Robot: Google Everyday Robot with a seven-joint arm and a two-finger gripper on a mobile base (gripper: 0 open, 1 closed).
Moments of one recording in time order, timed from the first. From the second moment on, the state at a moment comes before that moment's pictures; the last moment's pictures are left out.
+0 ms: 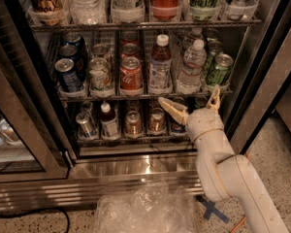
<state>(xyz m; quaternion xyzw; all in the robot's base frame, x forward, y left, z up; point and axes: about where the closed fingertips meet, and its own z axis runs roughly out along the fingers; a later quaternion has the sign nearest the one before) 0.605 -0.154 0.821 -0.09 0.62 0.05 0.78</state>
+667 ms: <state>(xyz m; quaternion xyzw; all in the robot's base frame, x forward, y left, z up) 0.605 -0.154 0.821 -0.09 0.62 0.05 0.78</state>
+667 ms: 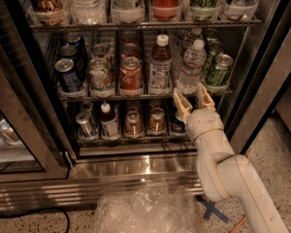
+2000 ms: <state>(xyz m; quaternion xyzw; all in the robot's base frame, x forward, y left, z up) 0.612 -0.154 0.830 -0.08 0.62 0.04 0.78</state>
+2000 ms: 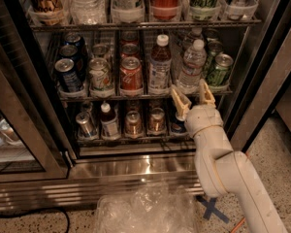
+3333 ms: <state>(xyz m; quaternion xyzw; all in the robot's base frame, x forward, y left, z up) 0.653 -0.166 0.836 -0.06 0.62 0.03 0.78</state>
